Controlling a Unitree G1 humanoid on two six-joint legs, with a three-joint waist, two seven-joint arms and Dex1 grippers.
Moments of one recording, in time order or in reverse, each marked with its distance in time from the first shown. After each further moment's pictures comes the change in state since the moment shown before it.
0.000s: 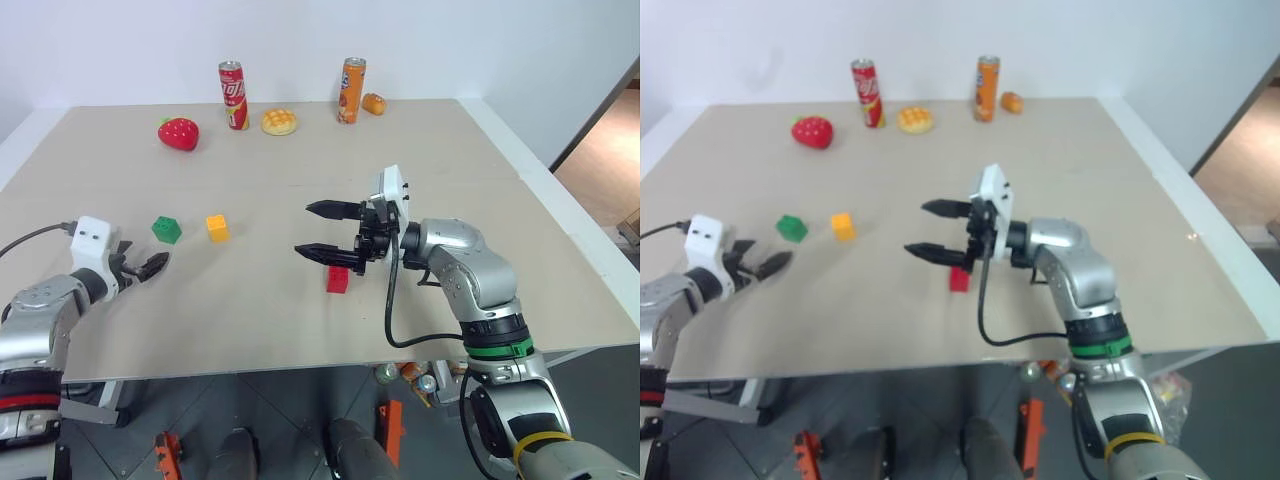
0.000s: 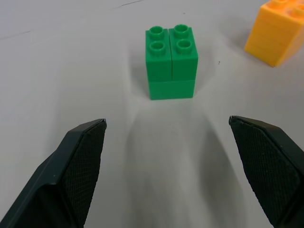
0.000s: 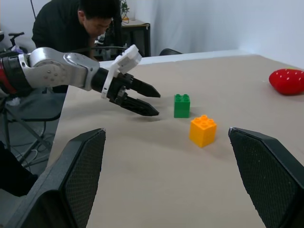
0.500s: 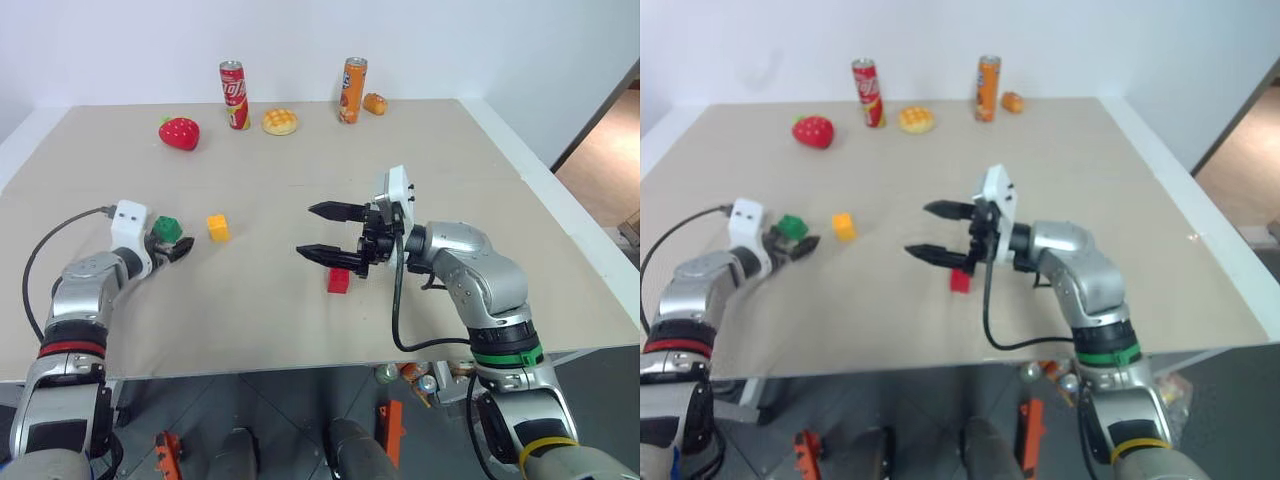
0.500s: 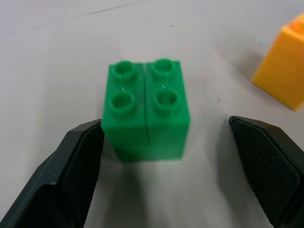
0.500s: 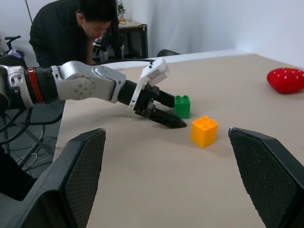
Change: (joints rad) left arm -0.308 -0.106 -0.092 0.415 0.128 -0.155 0.002; right arm 0.038 -0.029 -0.001 -0.087 0.051 0.064 -0.056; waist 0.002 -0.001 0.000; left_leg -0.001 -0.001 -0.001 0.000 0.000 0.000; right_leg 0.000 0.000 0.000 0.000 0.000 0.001
